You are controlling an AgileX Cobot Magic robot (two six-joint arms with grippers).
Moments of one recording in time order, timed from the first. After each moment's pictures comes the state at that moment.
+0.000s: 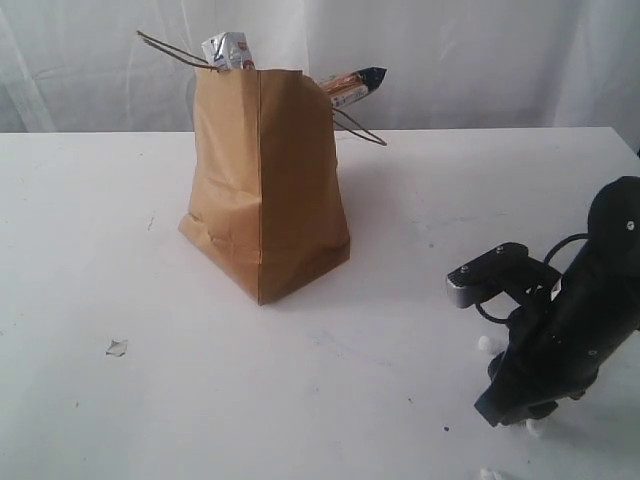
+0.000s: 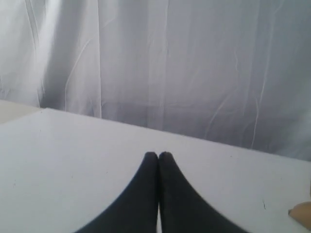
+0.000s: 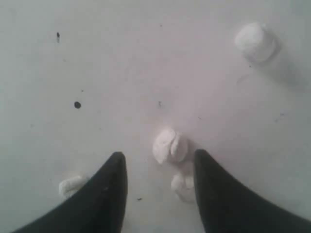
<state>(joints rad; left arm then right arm) 0.07 0.00 0.00 1.63 0.17 -1.76 0.28 1.58 -0.75 0.20 0.72 -0.53</state>
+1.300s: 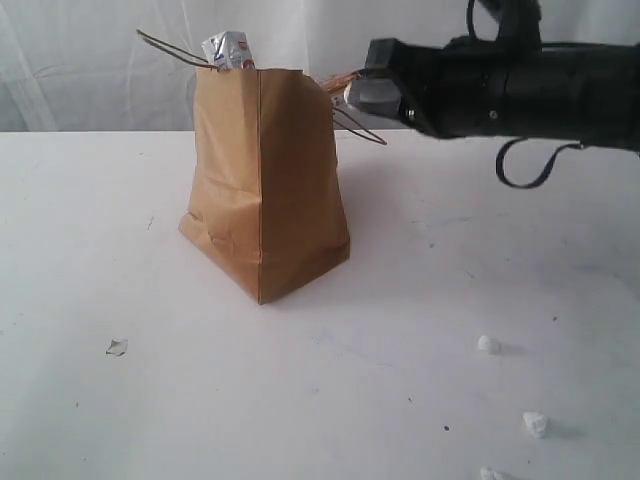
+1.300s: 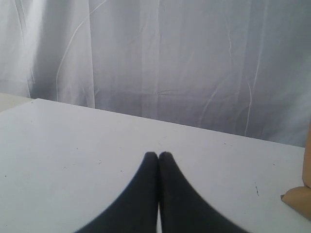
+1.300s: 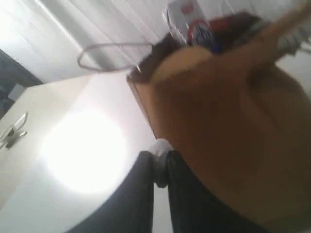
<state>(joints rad) 0.07 0.00 0.02 1.63 0.13 -1.76 0.28 1.51 -1.03 1.68 0.57 -1.21</state>
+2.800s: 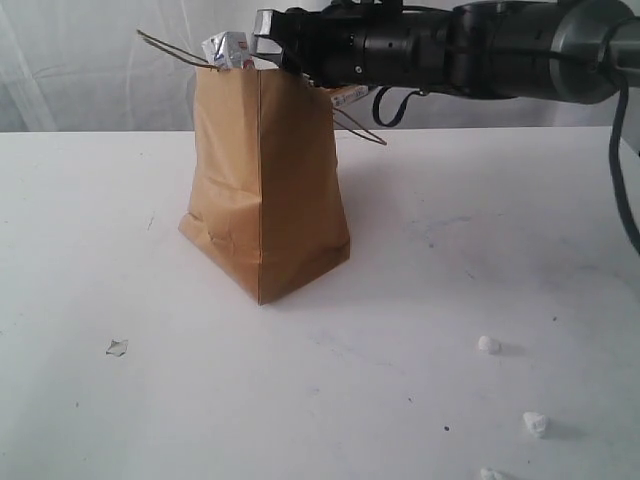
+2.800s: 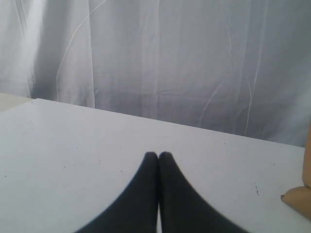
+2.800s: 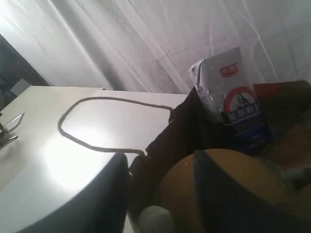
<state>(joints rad) 0.07 0.00 0.02 1.63 0.13 -1.76 0.41 1.93 -1.52 1.74 0.49 -1.33</state>
